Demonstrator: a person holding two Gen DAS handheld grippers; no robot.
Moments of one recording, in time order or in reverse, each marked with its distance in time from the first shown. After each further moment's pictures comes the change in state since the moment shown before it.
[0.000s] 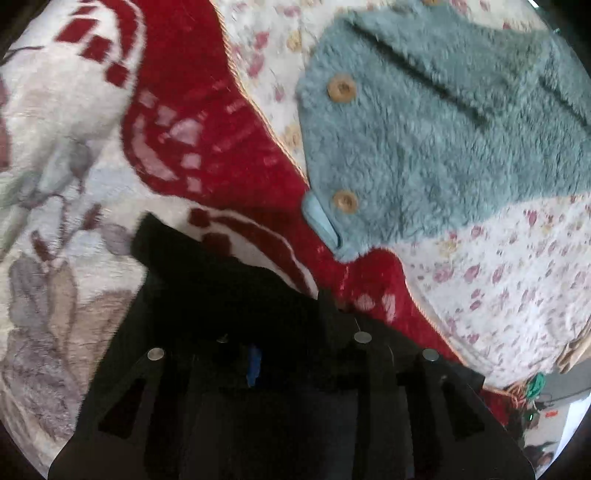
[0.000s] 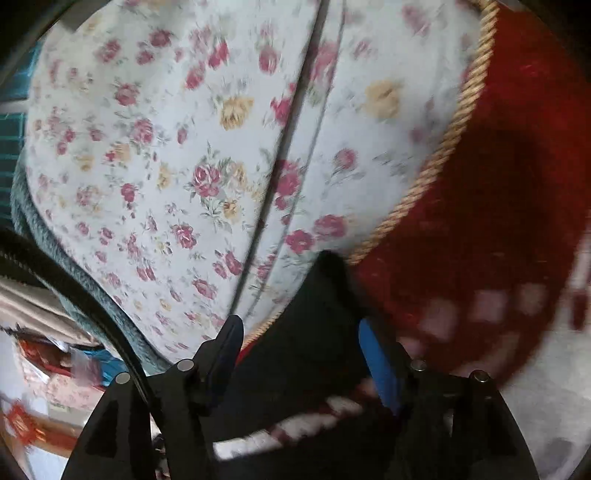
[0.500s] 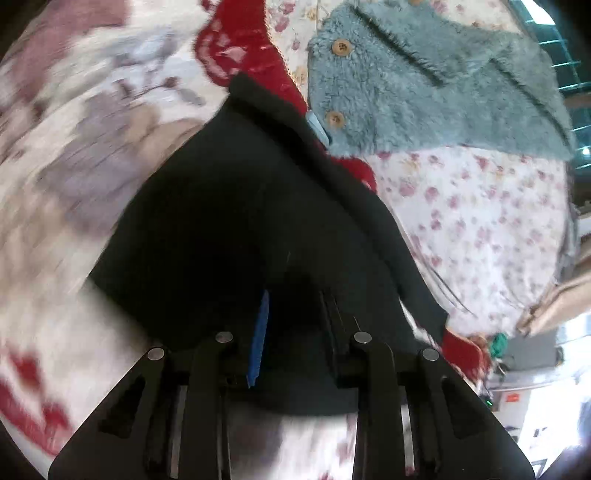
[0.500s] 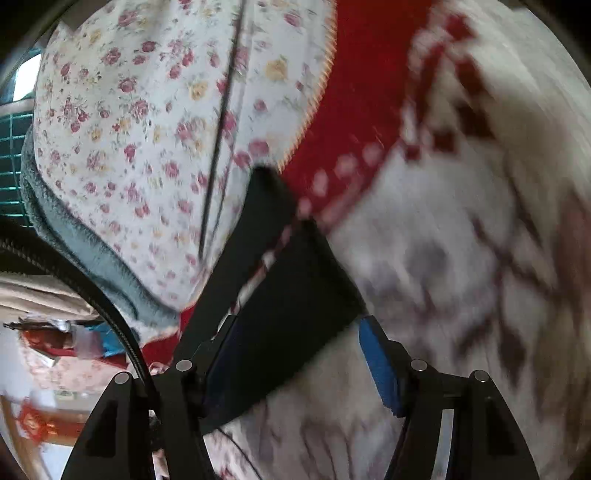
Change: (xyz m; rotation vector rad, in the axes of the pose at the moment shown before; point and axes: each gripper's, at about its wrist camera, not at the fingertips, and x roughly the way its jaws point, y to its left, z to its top) left arm -0.079 0.054 -0.116 -0.052 0.127 -0.175; right arm -0.086 -0.051 -0.076 0.144 0.179 0.022
